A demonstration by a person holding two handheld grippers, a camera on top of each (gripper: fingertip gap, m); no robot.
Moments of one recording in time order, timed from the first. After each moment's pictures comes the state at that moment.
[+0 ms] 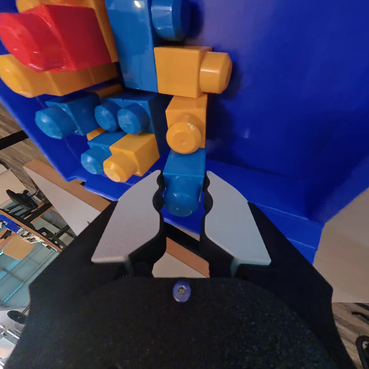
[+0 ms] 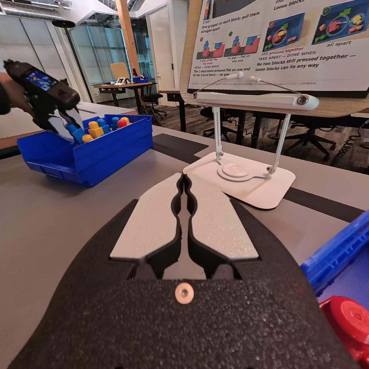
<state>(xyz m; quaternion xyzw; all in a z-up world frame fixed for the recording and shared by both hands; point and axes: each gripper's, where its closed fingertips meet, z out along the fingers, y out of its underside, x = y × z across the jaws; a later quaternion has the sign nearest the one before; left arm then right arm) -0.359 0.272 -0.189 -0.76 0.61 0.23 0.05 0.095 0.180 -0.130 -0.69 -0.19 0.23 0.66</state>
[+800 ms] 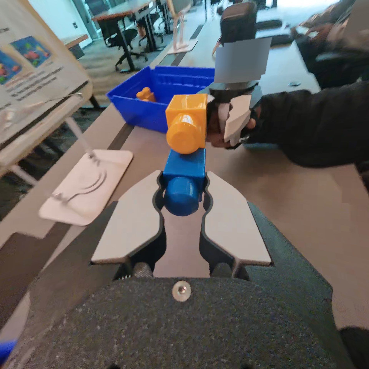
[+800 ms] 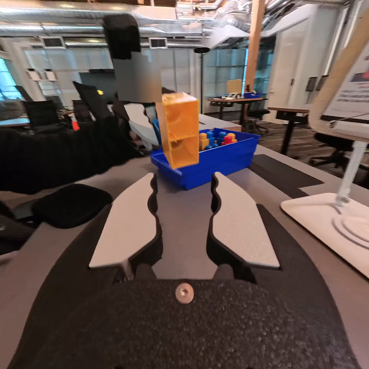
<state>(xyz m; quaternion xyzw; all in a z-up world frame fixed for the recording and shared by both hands) -0.047 0.121 -0.088 -0.57 0.59 -0.34 0.46 0.016 0.105 -0.101 -0.57 -0.37 0.43 0.59</state>
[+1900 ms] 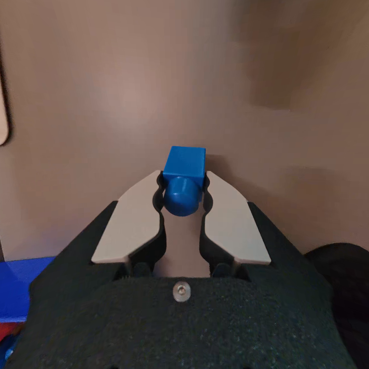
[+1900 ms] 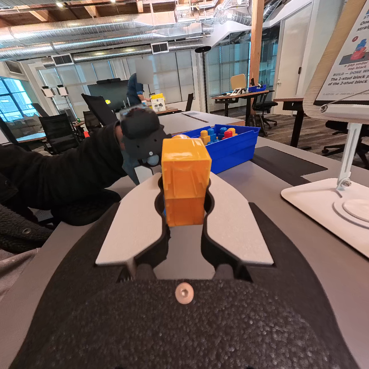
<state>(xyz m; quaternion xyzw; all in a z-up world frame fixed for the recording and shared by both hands) -0.069 0.110 -0.224 -0.68 0.71 -0.07 0.15 0.044 0.111 -0.104 -0.59 -0.35 0.46 0.57</state>
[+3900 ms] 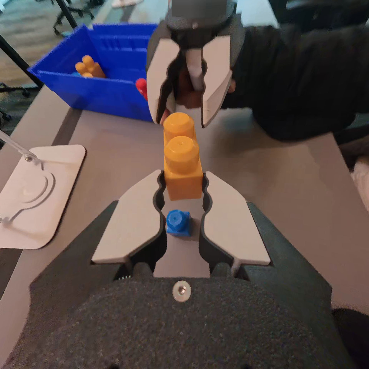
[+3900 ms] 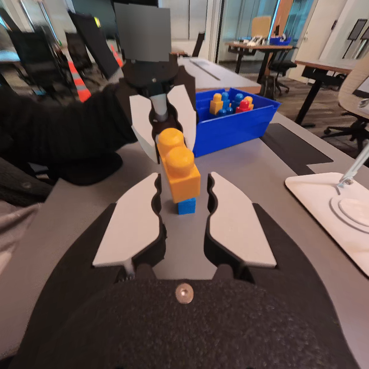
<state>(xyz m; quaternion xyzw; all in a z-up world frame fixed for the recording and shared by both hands) -0.012 0.084 -0.131 -0.56 0.67 -0.32 0.37 0.028 0.083 -0.114 -0.63 -0.46 0.36 0.52</state>
